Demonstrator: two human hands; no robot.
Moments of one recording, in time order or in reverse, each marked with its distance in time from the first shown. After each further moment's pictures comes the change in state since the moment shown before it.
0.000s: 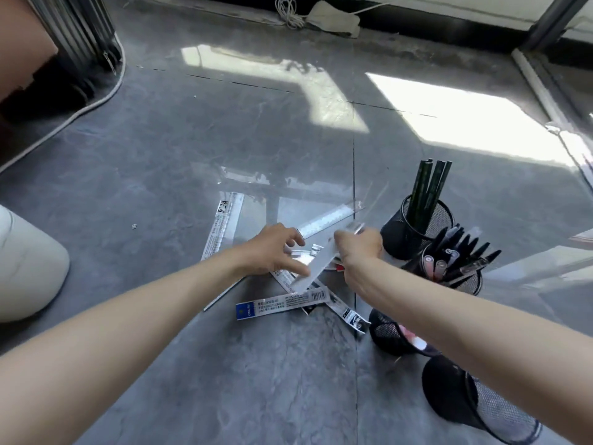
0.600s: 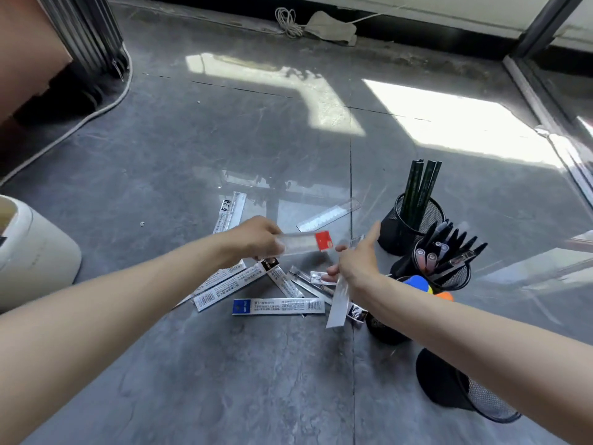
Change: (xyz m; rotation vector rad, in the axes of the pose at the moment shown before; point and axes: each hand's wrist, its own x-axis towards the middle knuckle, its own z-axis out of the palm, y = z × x) left_hand -0.041 0.025 -0.028 -0.276 0.050 -0.207; right_hand -0.029 0.015 -0.024 0.023 -0.265 -0.056
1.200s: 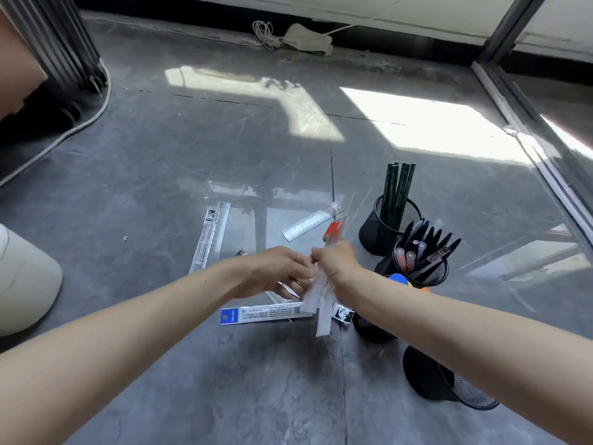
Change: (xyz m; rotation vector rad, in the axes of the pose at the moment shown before) left_hand -0.010 0.019 0.046 -0.339 -0.415 -0.002; right_hand 0.001 -0.007 0.002 -0.008 -0.056 0.094
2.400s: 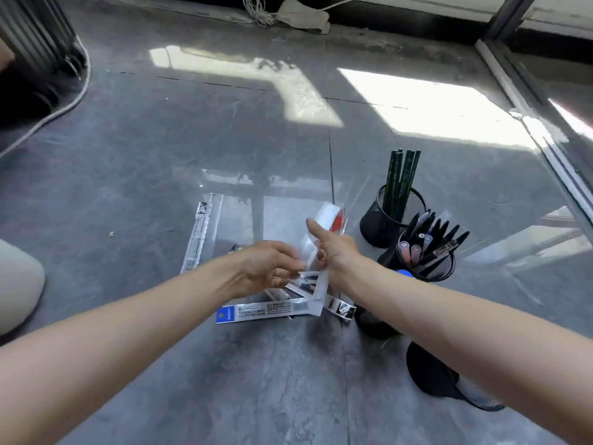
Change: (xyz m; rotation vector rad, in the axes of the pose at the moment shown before) left_hand 0.019 -0.018 -0.012 -0.374 0.127 -0.041; right_hand 0.020 0.000 0.005 0.299 0.048 0.114
